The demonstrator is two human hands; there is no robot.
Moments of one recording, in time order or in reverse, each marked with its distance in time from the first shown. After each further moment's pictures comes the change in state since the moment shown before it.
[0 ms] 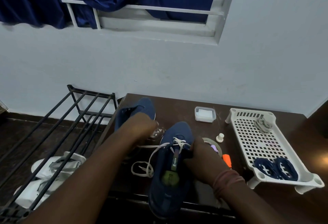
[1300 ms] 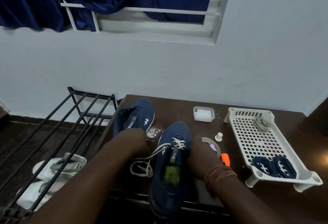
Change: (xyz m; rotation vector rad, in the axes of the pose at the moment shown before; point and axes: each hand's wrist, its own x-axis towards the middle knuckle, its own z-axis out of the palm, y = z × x) left_hand -0.004 -0.021 0.005 0.804 -0.125 0.124; right_hand 0.018 0.005 0.013 -0.070 -0.003 0.110
